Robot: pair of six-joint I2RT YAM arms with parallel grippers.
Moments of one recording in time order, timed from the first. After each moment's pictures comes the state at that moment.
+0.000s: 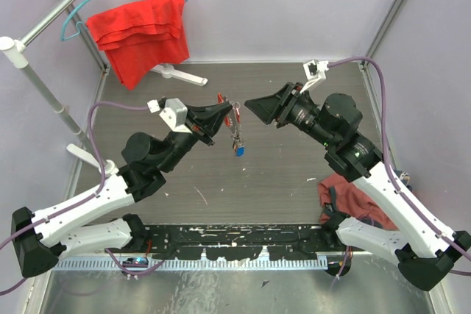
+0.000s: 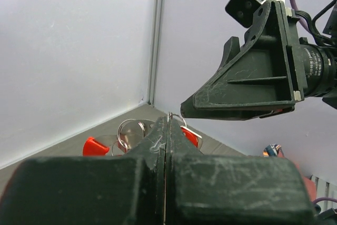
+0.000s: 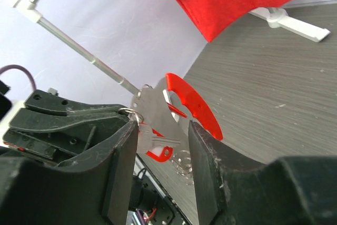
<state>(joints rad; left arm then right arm) -0.98 0.98 0.82 0.59 -0.11 -0.08 0.65 0.96 1.15 -0.15 -0.18 0.72</state>
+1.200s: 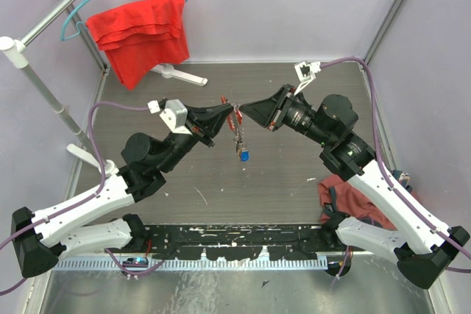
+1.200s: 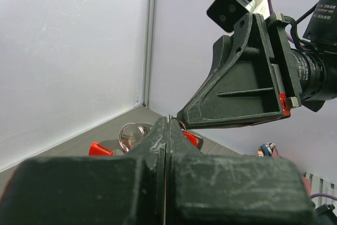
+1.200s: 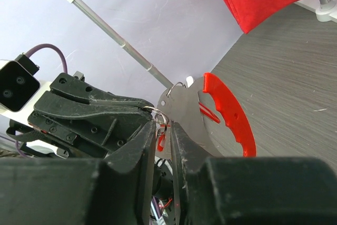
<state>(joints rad) -0.98 0.98 0.82 0.60 -0.08 -0.08 0.65 0.98 1.10 -0.01 -0.34 0.77</state>
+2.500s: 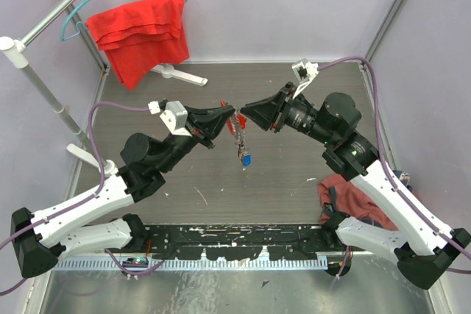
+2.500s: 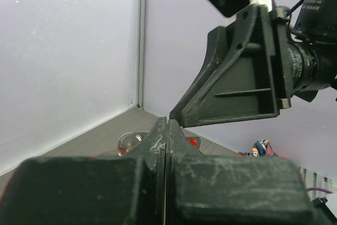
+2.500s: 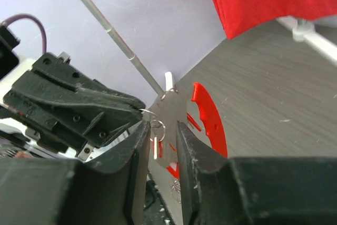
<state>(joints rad) -0.98 0.97 0.82 0.60 -0.04 -0.08 0.65 0.99 1.13 -0.06 -0.36 0.61</state>
